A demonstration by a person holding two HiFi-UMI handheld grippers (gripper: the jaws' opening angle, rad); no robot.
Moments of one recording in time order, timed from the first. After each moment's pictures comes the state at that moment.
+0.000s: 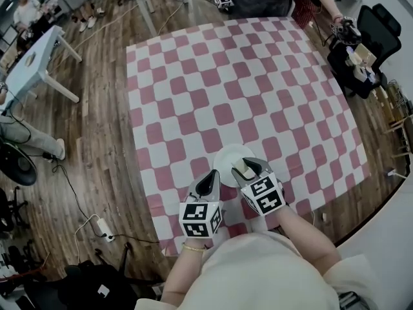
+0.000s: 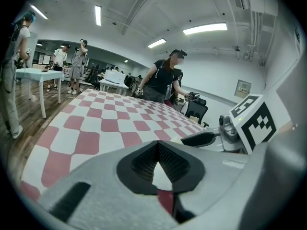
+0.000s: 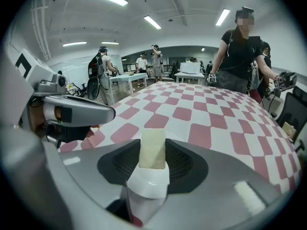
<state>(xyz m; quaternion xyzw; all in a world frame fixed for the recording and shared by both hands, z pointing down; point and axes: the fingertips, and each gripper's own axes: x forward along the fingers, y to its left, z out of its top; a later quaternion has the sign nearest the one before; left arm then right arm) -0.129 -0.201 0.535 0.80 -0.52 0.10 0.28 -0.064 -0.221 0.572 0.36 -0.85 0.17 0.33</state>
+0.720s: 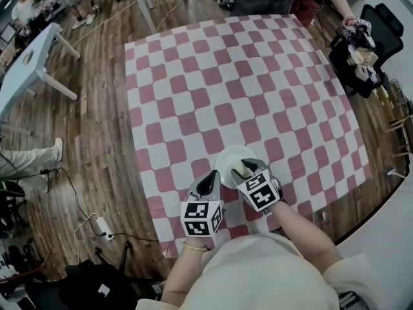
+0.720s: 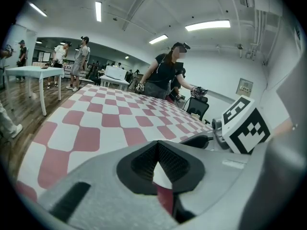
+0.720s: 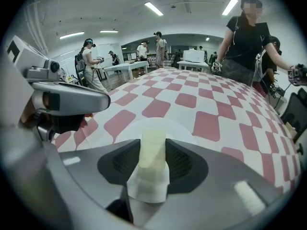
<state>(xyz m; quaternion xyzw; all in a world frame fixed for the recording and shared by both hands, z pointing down) -0.133 -0.211 0.555 0.80 -0.52 0.12 0.30 -0.069 -0.230 0.613 0.34 -0.83 0.19 0.39</state>
